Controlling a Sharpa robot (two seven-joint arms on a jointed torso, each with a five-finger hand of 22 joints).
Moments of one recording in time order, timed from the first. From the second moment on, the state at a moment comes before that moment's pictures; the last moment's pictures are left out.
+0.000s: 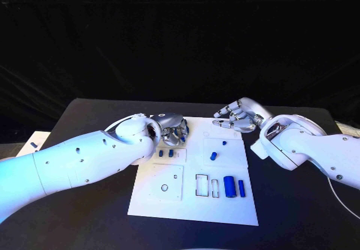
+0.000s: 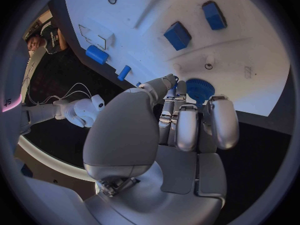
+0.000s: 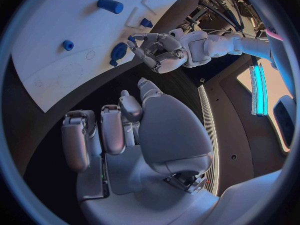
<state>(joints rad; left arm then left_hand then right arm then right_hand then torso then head) 1.20 -0.60 0.01 1.43 -1.53 -0.15 -0.20 1.42 -0.16 0.58 -0.02 0.12 1.11 0.14 0.09 0.19 1.22 0.07 0.12 0.10 1.47 -0.02 1.36 1.20 0.08 1.47 0.09 1.28 1.31 1.21 -0.96 0.01 1.69 -1.03 -0.46 -0.12 1.38 -0.04 0.07 0.24 0.31 1.00 0.14 0.07 0.13 1.38 0.05 0.99 1.26 1.47 -0.02 1.34 1.31 0.02 1.47 0.09 1.51 1.31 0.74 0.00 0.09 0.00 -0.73</state>
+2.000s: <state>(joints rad) 1.20 -0.68 0.02 1.43 -1.45 -0.08 -0.22 1.39 -0.16 0.58 -0.02 0.12 1.11 0.14 0.08 0.18 1.22 0.08 0.11 0.10 1.47 -0.02 1.36 1.20 0.08 1.46 0.09 1.28 1.31 1.21 -0.96 0.01 1.69 -1.03 -0.45 -0.11 1.38 -0.04 0.07 0.24 0.31 1.00 0.14 0.07 0.13 1.38 0.05 0.99 1.26 1.47 -0.02 1.33 1.31 0.02 1.47 0.09 1.51 1.31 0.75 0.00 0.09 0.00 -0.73</state>
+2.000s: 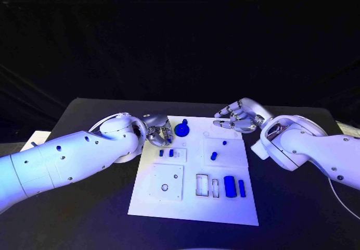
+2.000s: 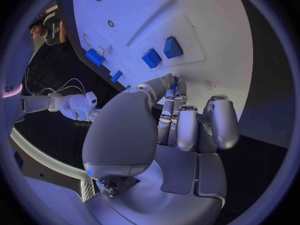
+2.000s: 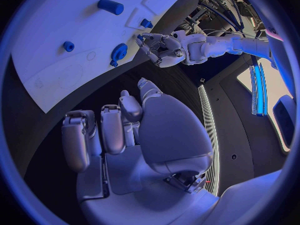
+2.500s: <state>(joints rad) 1.20 -0.68 0.02 1.43 -1.47 -0.06 -0.22 1.39 -0.16 0.58 -0.02 0.11 1.12 0.15 0.08 0.18 1.22 0.08 0.10 0.10 1.47 -0.02 1.36 1.20 0.08 1.46 0.09 1.28 1.31 1.21 -0.96 0.01 1.69 -1.03 -0.45 -0.11 1.38 -0.04 0.07 0.24 0.31 1.00 0.14 0.07 0.13 1.38 0.05 0.99 1.26 1.47 -0.02 1.33 1.31 0.02 1.47 0.09 1.51 1.31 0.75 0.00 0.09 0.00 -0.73</state>
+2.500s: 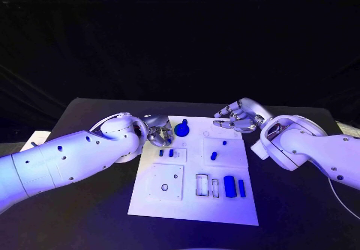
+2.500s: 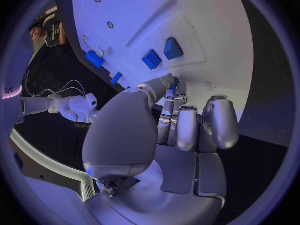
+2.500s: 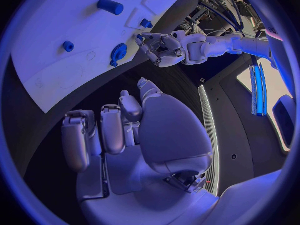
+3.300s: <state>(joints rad) 1.20 -0.68 0.02 1.42 -1.47 -0.04 -0.24 1.35 -0.19 0.58 -0.01 0.11 1.01 0.18 0.06 0.13 1.17 0.11 0.07 0.08 1.47 0.01 1.35 1.16 0.08 1.47 0.10 1.24 1.31 1.21 -0.96 0.01 1.69 -1.03 -0.45 -0.11 1.38 -0.04 0.07 0.24 0.31 1.00 0.14 0.07 0.13 1.38 0.05 0.99 1.25 1.47 -0.02 1.33 1.31 0.02 1.47 0.09 1.51 1.31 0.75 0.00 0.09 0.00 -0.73</state>
